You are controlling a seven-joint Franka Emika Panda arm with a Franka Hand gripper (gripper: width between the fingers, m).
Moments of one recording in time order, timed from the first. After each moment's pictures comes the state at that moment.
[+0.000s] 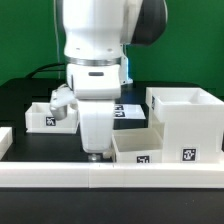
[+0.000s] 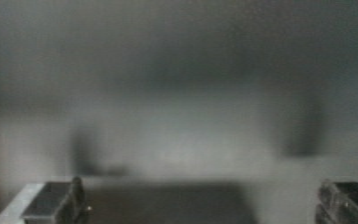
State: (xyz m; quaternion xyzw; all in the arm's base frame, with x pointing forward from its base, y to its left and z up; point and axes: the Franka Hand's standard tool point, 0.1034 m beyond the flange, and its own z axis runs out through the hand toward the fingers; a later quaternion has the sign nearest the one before) arm 0.574 -0.047 0.011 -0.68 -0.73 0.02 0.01
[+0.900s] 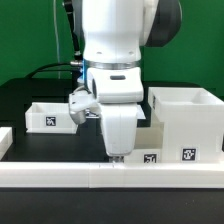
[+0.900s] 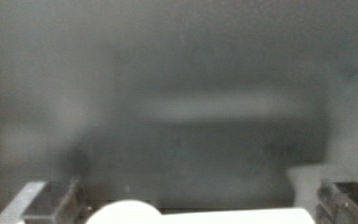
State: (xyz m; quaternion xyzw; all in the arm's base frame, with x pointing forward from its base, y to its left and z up) arm 0.577 -0.013 0.009 -0.68 -0.73 0.01 0.02
